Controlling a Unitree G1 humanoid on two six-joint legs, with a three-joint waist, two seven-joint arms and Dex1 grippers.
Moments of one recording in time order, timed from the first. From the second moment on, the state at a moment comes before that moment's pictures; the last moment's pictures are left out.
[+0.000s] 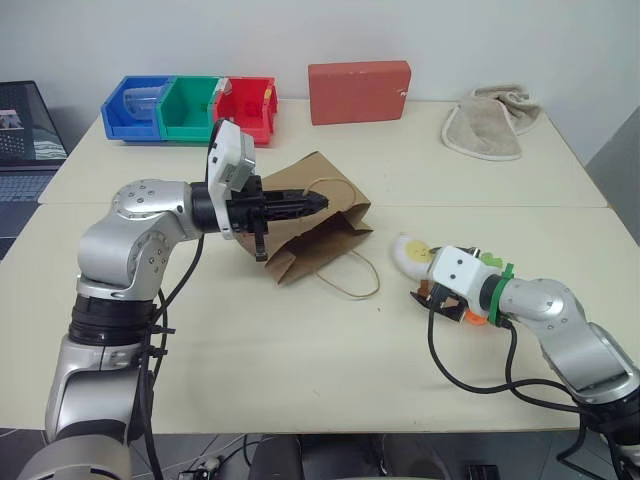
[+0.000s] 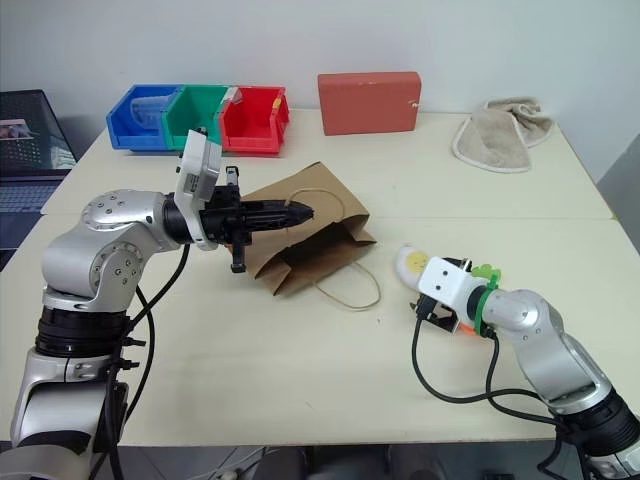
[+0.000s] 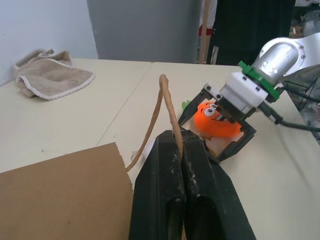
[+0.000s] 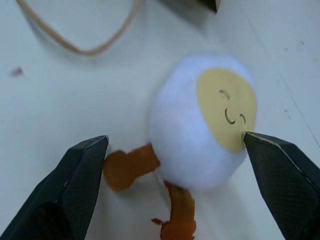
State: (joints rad) left arm -0.73 0.68 0.01 -0.04 -0.57 0.56 -1.17; right arm -0.29 -0.79 0.27 -0.40 -0.08 0.55 0.65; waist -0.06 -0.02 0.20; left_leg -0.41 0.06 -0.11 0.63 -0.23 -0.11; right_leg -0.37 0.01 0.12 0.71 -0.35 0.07
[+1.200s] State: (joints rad) left arm -0.76 0.70 0.04 -0.05 -0.63 0.60 -1.17; right arm -0.74 -0.42 0.45 -0.19 -0.02 0.57 0.76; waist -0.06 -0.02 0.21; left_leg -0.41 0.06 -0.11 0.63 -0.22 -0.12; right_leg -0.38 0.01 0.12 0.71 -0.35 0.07
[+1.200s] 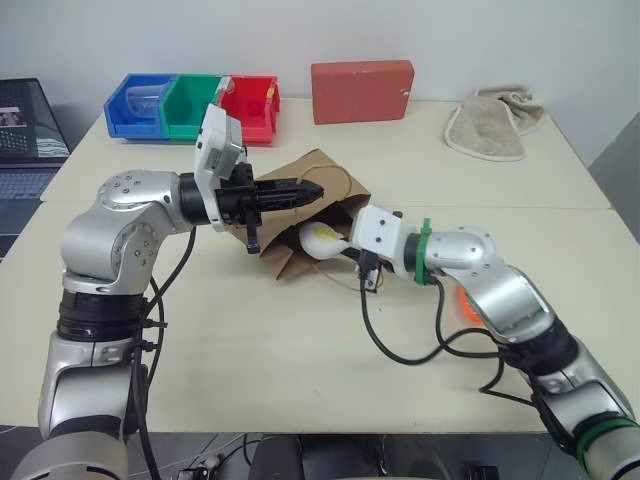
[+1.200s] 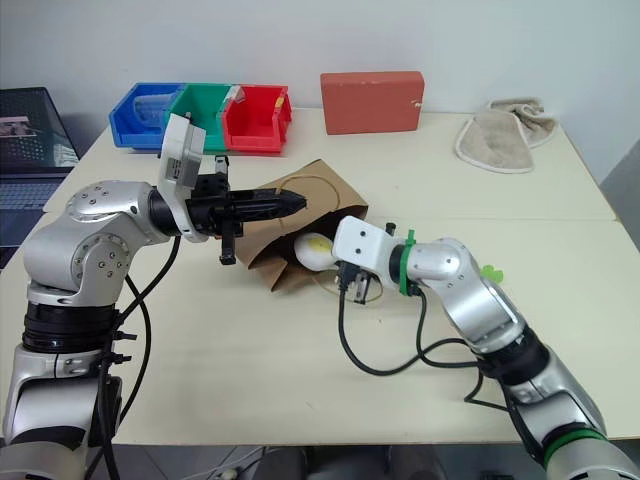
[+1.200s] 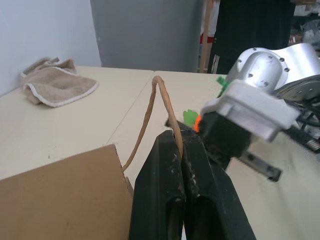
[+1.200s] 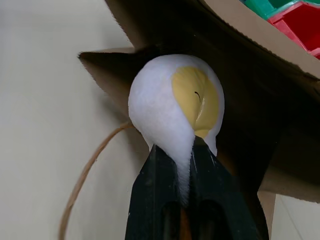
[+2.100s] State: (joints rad) left arm -0.76 0.66 0.04 -0.06 -0.63 0.61 -1.16; right arm -0.68 -0.40 0.36 -0.33 0.05 0.70 0.78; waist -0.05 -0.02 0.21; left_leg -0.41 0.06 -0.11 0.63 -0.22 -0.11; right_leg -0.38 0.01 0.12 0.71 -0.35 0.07
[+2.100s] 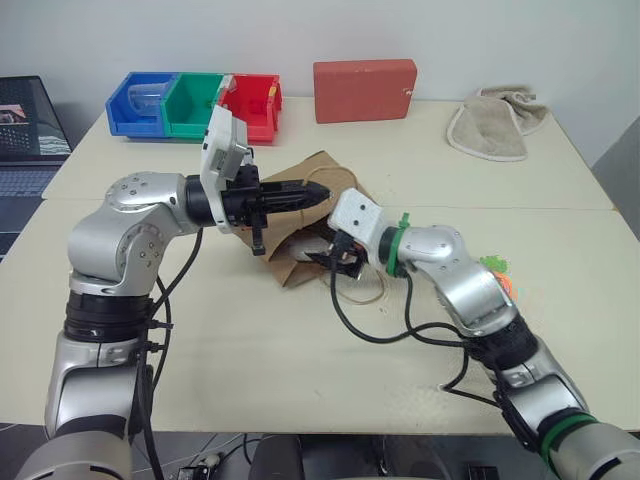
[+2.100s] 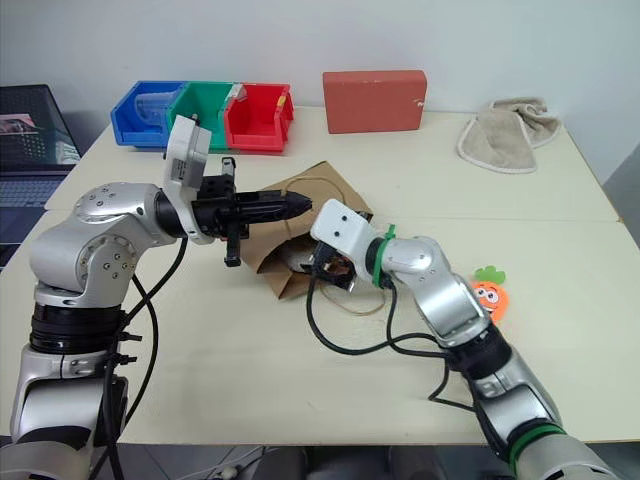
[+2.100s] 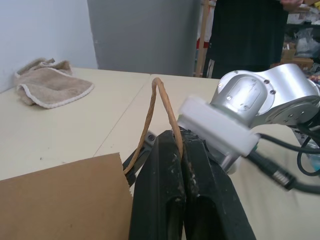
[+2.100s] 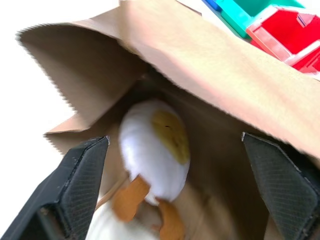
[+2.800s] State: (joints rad) left arm -0.75 0.65 0.03 -0.04 -0.62 0.60 -1.15; right arm -0.01 -1.14 -0.06 -0.53 0.12 0.59 1.00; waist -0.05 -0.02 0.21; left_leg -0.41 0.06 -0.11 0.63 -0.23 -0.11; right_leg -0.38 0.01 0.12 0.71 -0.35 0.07
